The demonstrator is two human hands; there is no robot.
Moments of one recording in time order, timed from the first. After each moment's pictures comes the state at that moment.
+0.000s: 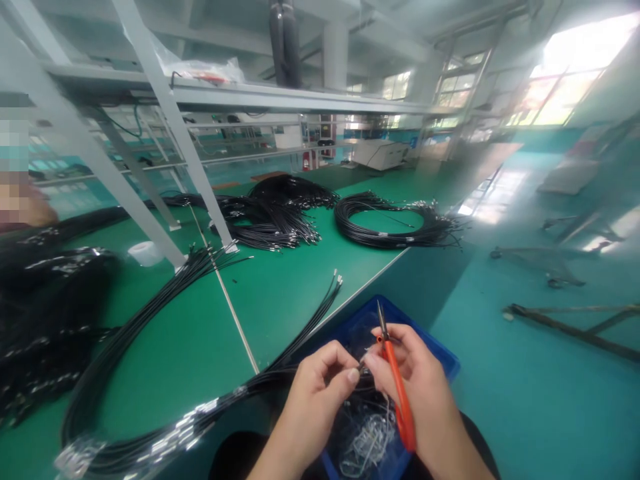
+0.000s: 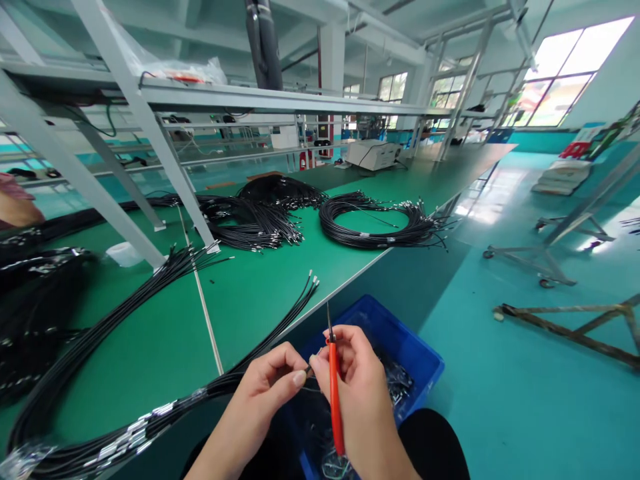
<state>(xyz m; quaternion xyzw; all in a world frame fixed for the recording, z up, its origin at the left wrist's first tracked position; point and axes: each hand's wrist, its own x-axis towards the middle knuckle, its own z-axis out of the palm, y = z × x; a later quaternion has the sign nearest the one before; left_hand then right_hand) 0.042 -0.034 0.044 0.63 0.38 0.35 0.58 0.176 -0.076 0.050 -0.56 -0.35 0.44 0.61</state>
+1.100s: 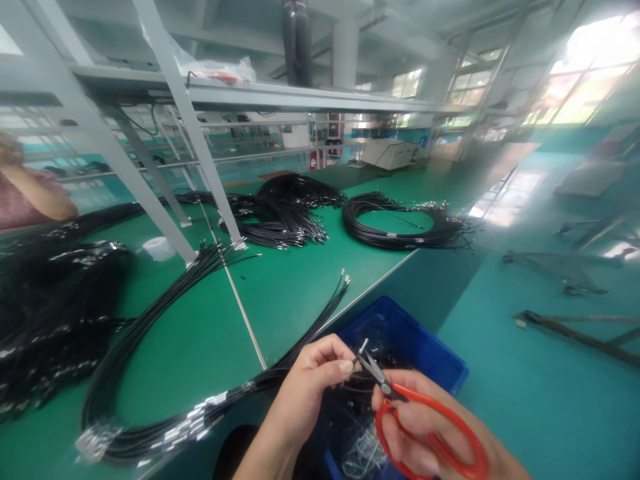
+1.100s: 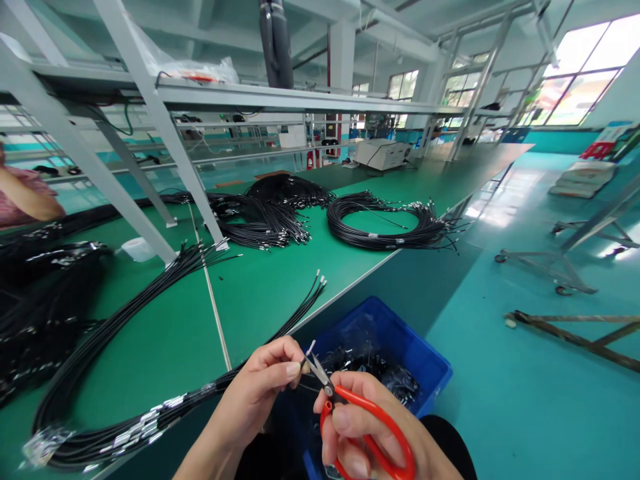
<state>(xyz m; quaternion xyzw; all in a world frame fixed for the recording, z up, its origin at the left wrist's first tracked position) 0.032 -0.022 0.035 0.52 0.31 0.37 0.71 0.208 -0.098 0.009 -0.31 -0.31 0.78 0.45</state>
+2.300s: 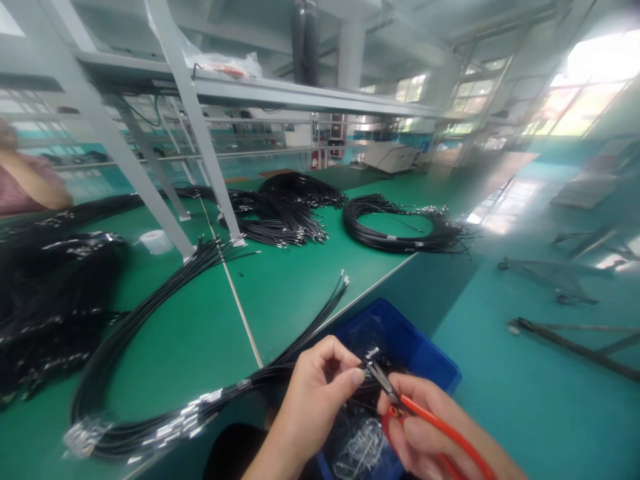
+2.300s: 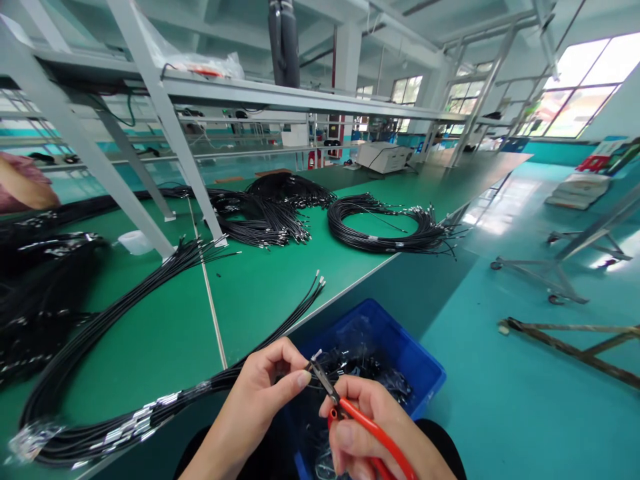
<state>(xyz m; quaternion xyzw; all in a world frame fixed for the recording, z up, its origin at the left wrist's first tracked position) 0.042 -0.035 0.044 0.60 0.37 0.39 0.59 0.219 -0.108 0.027 -0.39 -0.36 0.75 0.41</state>
